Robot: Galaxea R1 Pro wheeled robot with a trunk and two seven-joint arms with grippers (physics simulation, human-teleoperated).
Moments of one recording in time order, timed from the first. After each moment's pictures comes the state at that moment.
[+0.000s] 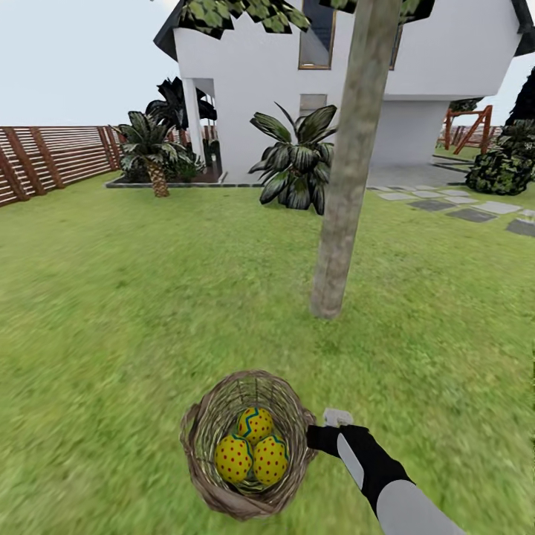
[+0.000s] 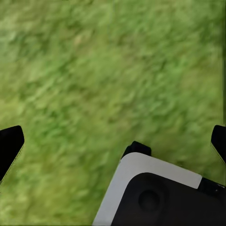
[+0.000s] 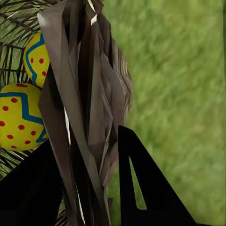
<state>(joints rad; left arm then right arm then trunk) -0.08 0.10 0.54 -0.28 -0.05 -0.23 -0.15 -0.62 0.12 -0.08 -0.48 -0.09 0.43 0.09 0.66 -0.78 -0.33</state>
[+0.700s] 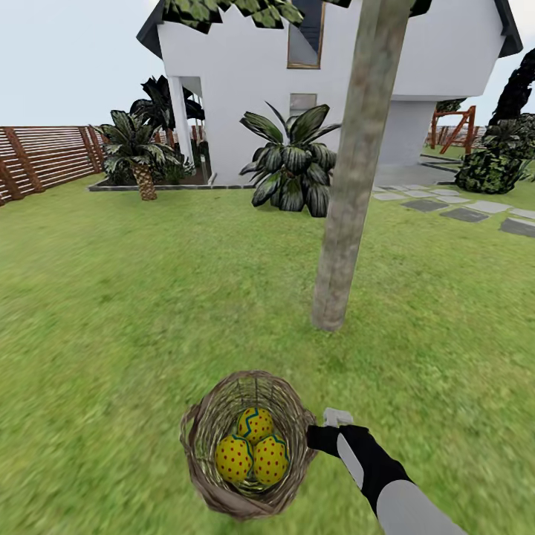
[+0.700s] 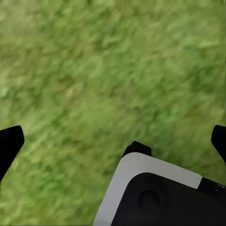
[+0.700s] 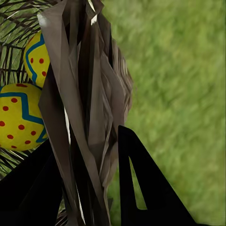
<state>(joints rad) -0.08 0.10 0.54 -0.28 -0.05 -0.23 -0.15 -0.62 0.12 -0.08 -0.48 -0.09 0.43 0.09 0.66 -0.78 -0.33</state>
